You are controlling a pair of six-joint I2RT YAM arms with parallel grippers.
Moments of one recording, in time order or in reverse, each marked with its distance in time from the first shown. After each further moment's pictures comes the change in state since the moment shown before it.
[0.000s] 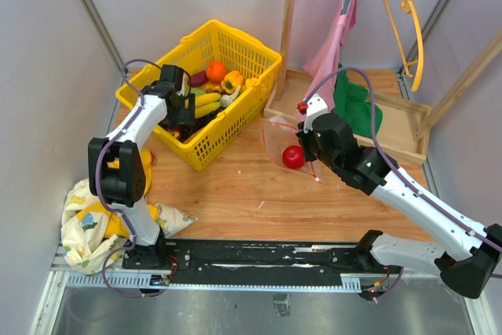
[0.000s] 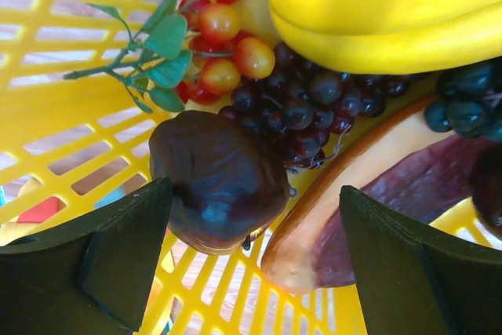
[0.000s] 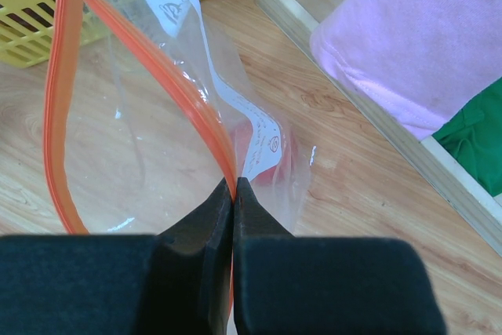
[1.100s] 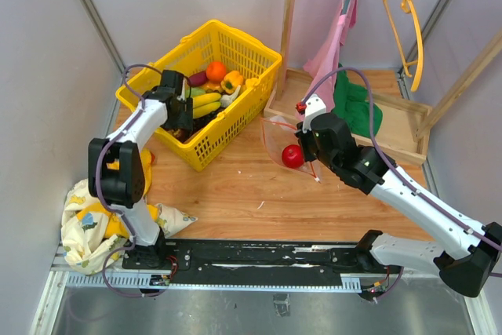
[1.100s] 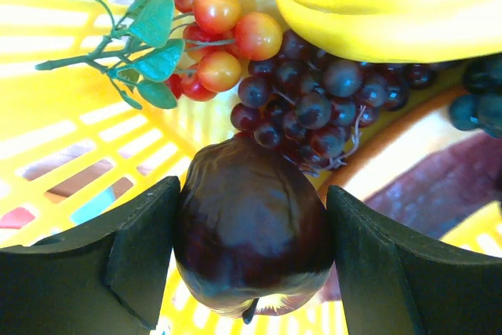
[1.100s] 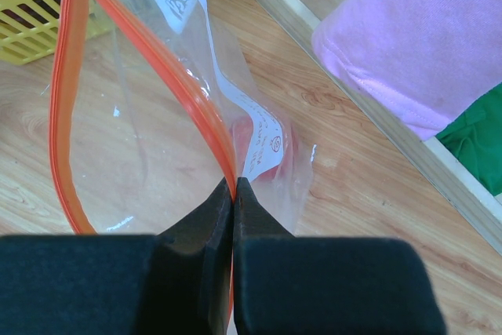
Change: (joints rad) left arm 0.010 0.032 -0.076 0.050 -0.010 0.002; right arm 0.000 0.013 0.000 0.000 0.000 -0.001
